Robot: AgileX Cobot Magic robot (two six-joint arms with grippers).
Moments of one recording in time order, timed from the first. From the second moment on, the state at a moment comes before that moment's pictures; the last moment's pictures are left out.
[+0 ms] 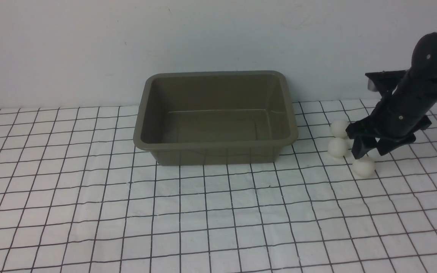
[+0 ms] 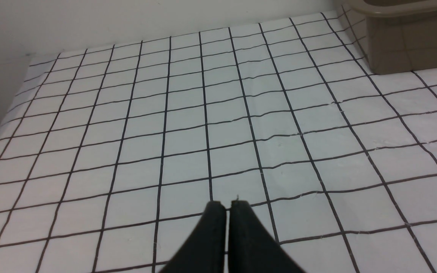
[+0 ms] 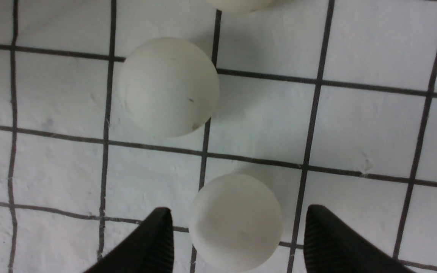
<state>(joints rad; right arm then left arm) 0.06 2.06 -1.57 0.15 1.04 -0.21 0.06 -0.01 0.03 -0.03 0.37 0.12</state>
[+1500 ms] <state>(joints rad) 0.10 2.05 -1.82 0.20 1.22 -0.24 0.06 -0.01 0.03 -0.03 0.37 0.12</state>
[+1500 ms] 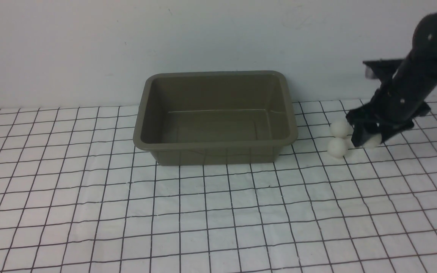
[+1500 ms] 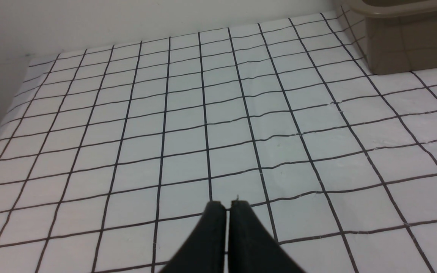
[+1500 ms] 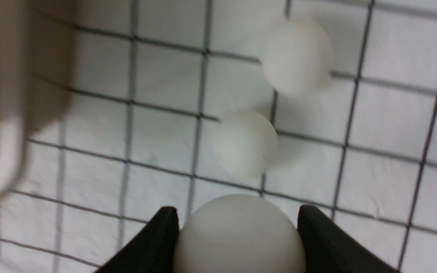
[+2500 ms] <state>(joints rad) 0.47 2.28 -2.09 0.05 1.04 -0.22 0.06 -0.01 0.03 -0.03 0.37 0.12</state>
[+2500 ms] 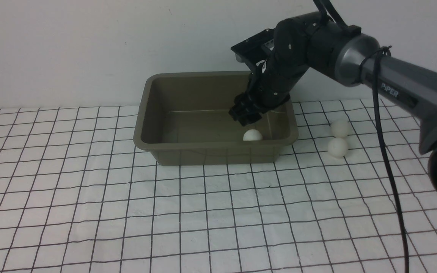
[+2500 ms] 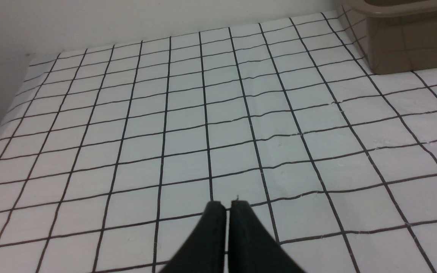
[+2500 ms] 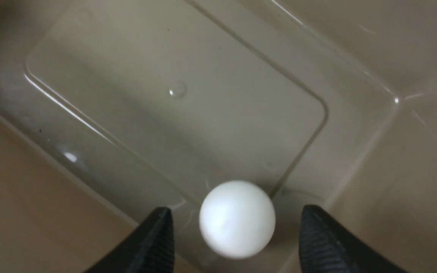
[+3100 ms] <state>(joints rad) 0.40 2.22 -2.24 -0.20 1.24 -0.04 0.06 -0.01 0.03 -0.03 0.37 0.12</state>
